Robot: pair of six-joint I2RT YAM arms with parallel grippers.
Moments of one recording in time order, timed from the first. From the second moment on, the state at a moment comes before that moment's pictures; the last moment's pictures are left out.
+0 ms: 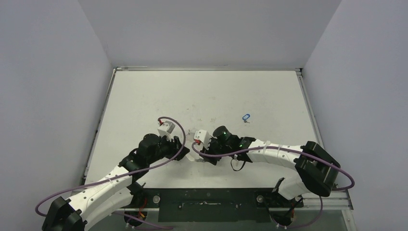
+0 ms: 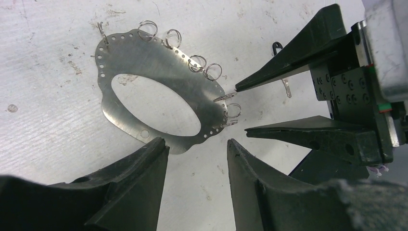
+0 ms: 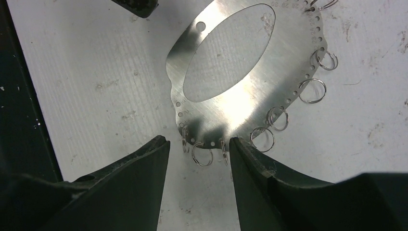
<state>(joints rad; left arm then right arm) -0.65 0.78 0.33 0.00 0.17 -0.51 0.94 1.43 0.72 -0.06 -0.26 -0.26</state>
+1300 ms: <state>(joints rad) -0.65 0.69 0.25 0.01 0.14 -0.48 0.96 1.53 0.88 -0.26 -0.24 -0.28</state>
